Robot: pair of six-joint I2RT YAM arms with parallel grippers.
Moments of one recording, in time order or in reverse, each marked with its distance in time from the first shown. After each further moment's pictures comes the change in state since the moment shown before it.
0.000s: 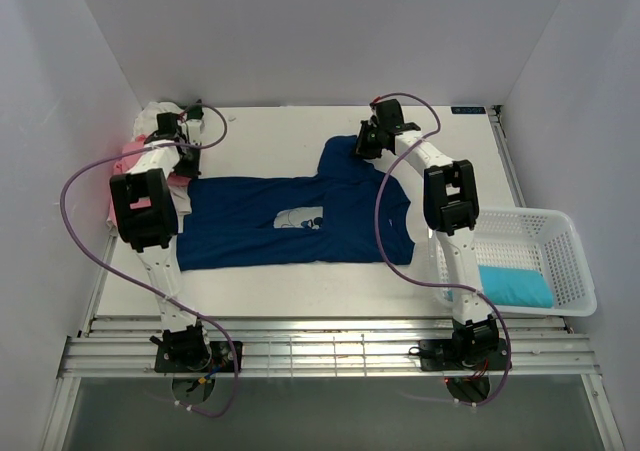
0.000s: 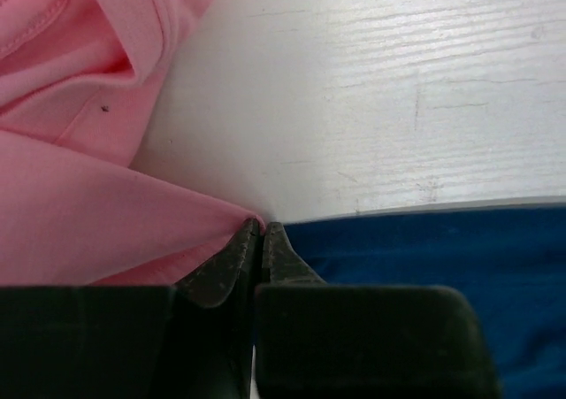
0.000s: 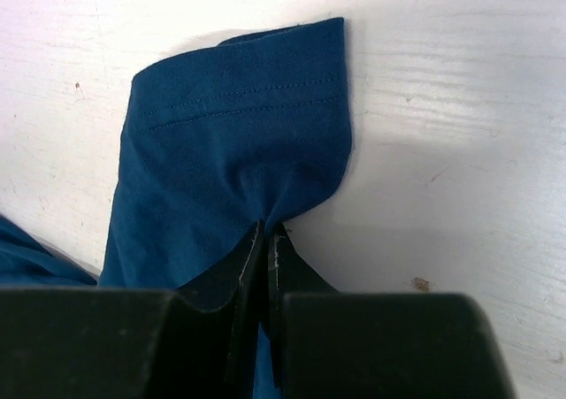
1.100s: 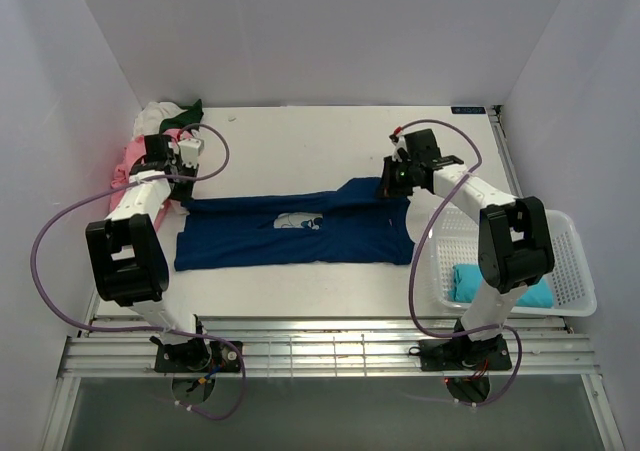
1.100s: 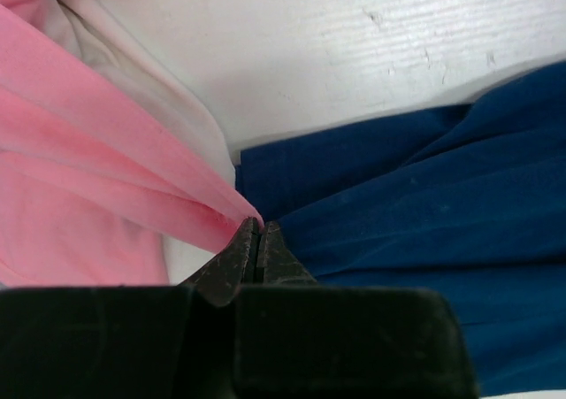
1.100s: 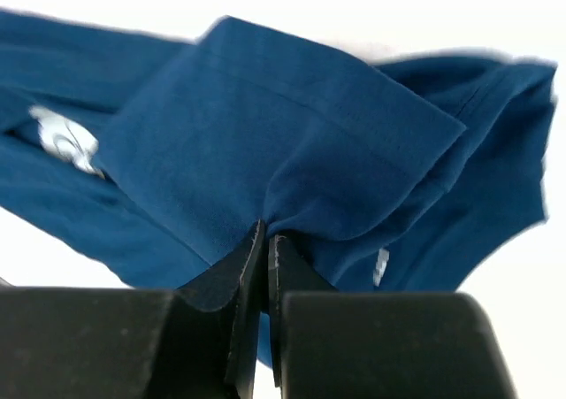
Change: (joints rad) left arm -0.004 -0.533 -0.507 0.042 -0.001 0.130; right arm -0.007 -0.755 -0.863 0.020 -0.041 -0.179
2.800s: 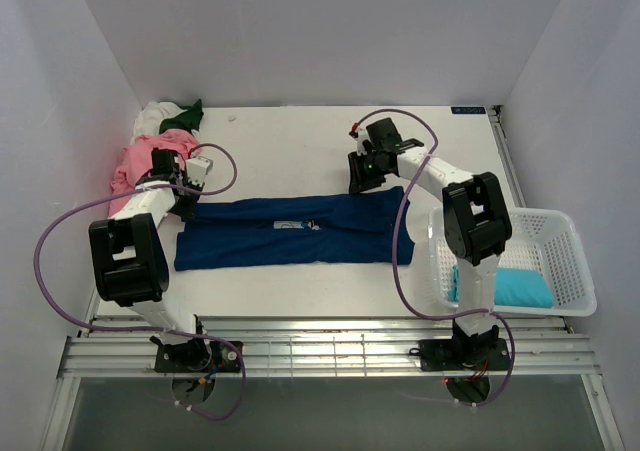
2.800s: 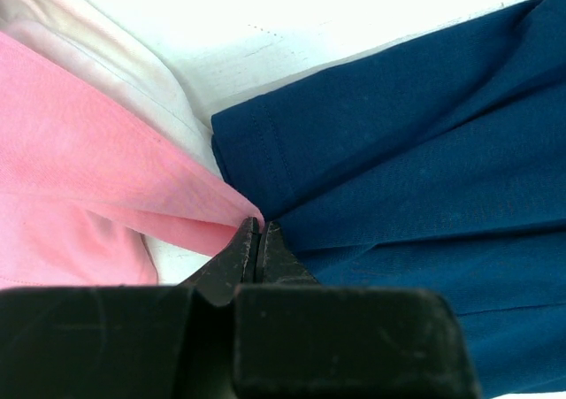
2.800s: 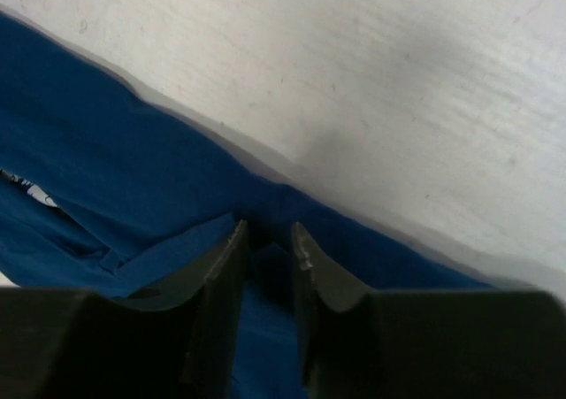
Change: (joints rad) left arm 0.000 -0.005 -0.142 0.039 -0.034 0.146; right arm 0.129 0.281 0.312 -0.114 0.047 -0.189
